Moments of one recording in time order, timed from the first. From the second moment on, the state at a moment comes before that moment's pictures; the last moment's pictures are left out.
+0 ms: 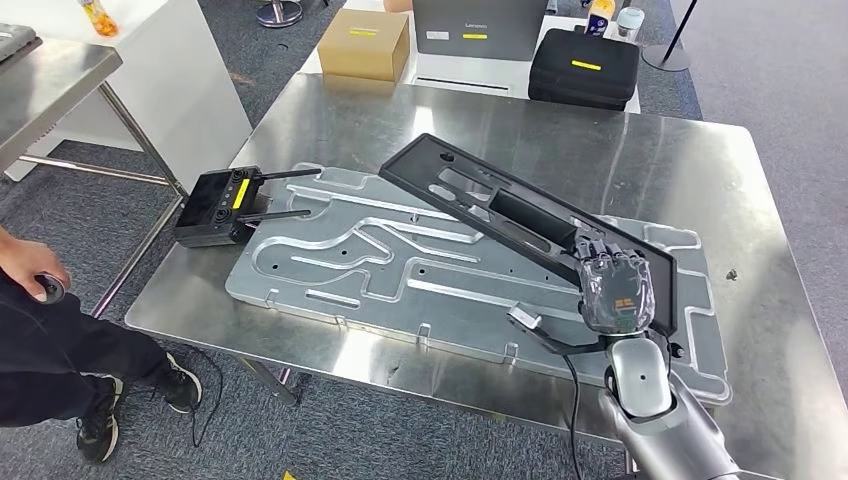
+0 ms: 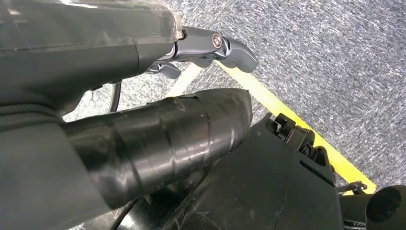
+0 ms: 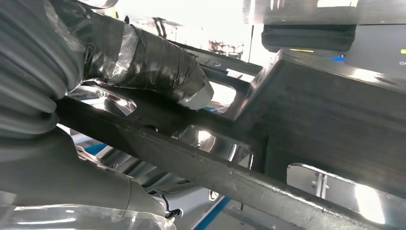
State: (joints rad) left arm -0.09 -0.18 0.67 -0.20 -1.43 0.11 -0.29; right arm -0.37 -0.26 0.44 -1.23 1.57 -0.63 0.38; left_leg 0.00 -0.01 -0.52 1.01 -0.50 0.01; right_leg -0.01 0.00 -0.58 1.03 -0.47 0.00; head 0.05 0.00
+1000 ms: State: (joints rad) left arm -0.08 -0.16 0.67 -0.20 -1.42 0.14 -0.29; right arm -0.35 -0.43 0.48 -1.25 1.57 -0.69 0.28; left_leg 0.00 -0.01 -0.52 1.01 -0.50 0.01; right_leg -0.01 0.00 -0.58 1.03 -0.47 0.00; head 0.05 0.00
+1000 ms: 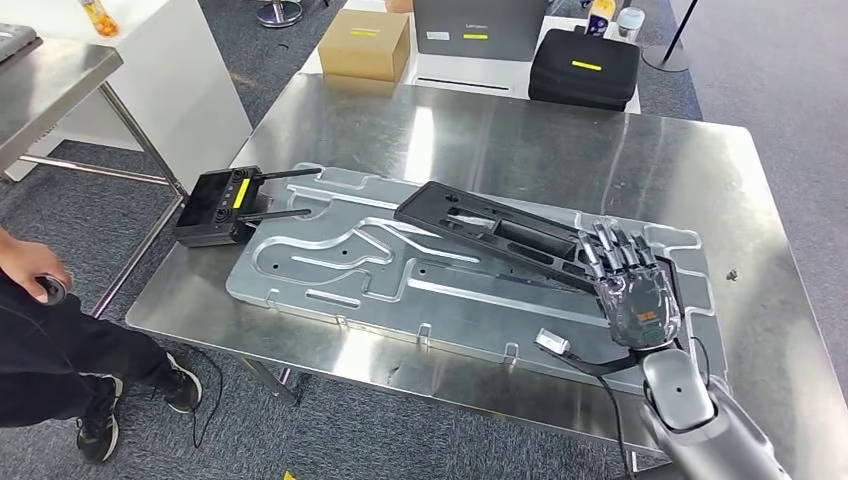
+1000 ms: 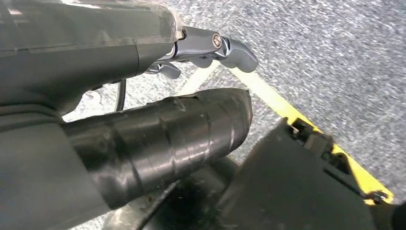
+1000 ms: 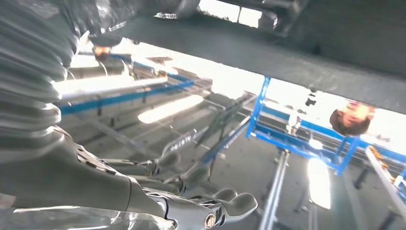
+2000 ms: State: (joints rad) left arm -0.04 -0.15 0.71 -0.20 -1.42 0.19 -0.32; right arm 0.10 -0.66 0.17 -1.87 1.38 -0.49 0.02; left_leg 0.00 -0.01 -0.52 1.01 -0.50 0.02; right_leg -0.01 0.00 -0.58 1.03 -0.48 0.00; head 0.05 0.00
